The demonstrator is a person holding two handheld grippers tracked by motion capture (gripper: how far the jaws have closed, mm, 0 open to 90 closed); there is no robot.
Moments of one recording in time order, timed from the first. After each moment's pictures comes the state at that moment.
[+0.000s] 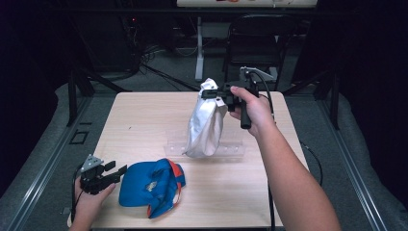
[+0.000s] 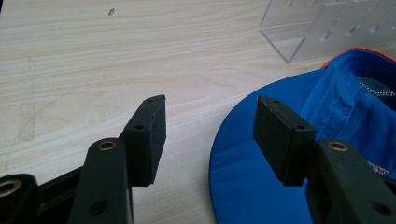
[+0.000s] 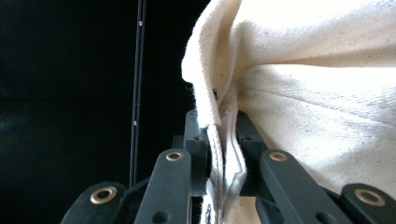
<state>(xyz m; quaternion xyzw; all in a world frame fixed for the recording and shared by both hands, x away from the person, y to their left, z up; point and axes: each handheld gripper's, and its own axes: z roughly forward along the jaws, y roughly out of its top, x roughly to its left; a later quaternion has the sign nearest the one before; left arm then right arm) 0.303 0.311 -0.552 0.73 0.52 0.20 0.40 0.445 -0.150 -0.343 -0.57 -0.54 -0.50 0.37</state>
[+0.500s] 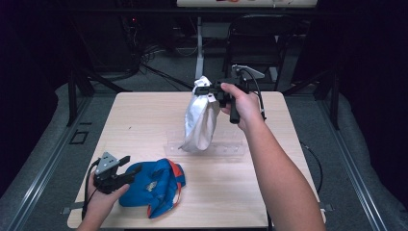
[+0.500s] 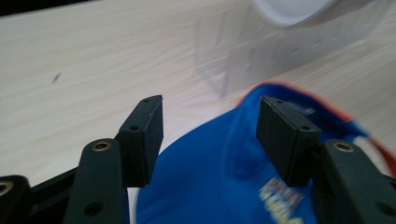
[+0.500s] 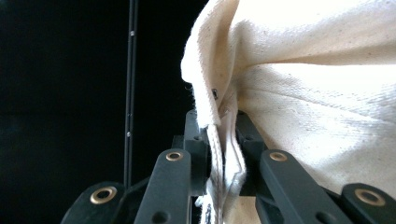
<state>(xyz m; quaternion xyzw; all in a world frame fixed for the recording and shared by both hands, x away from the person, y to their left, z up) 0.296 0.252 -0.520 0.77 0.41 0.23 0.44 0.467 -0.131 -0.352 -0.58 -0.54 -0.49 0.36</state>
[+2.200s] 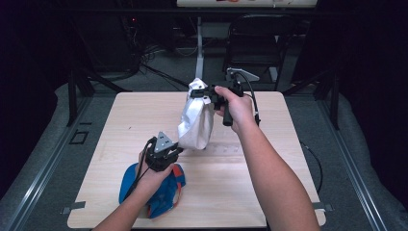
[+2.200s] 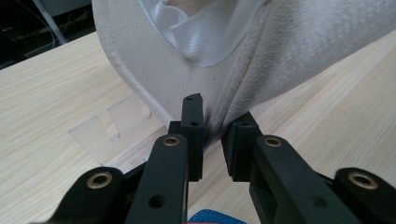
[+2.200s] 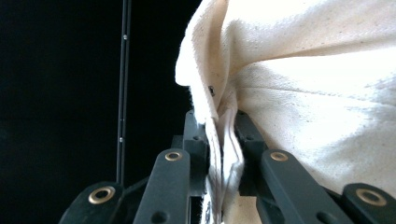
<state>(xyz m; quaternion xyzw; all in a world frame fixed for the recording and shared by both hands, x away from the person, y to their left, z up) 0.350 0.131 -0.501 0.80 0.35 0.21 0.44 0.468 -0.118 -0.364 -0.59 -0.54 -0.49 0.35</state>
